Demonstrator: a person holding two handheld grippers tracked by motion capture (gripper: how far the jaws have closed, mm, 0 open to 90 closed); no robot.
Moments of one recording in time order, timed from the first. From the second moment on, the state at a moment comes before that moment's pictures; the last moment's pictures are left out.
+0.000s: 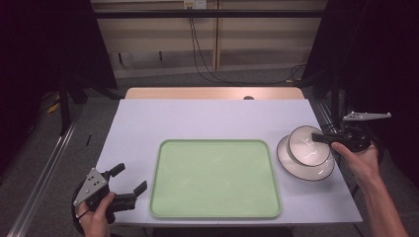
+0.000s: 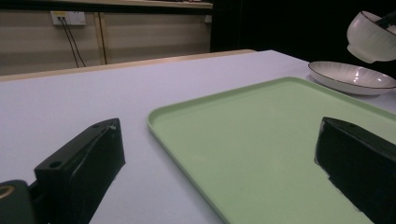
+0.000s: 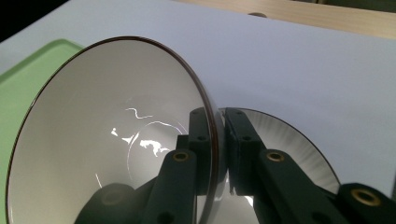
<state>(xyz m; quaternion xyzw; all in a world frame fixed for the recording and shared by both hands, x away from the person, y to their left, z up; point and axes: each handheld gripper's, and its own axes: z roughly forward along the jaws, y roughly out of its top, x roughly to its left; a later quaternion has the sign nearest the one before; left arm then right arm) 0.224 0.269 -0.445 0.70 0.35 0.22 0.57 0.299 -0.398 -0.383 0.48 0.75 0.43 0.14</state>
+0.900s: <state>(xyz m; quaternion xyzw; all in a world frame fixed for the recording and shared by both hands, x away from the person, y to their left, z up) 0.227 0.268 -0.446 0.71 0.35 0.22 0.57 0.303 -0.356 -0.376 0.44 0.78 0.43 0.11</state>
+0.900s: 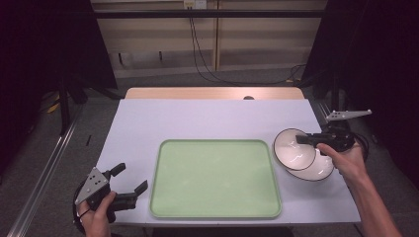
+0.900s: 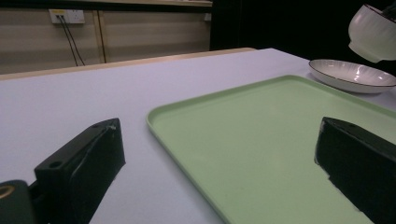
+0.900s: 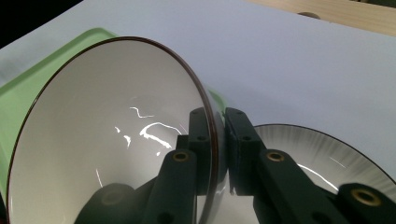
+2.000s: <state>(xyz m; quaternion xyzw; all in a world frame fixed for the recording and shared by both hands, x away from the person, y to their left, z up) 0.227 0.267 -0.447 0.71 0.35 0.22 0.57 0.359 -0.294 -0.370 0.43 0.79 0.42 0.08</state>
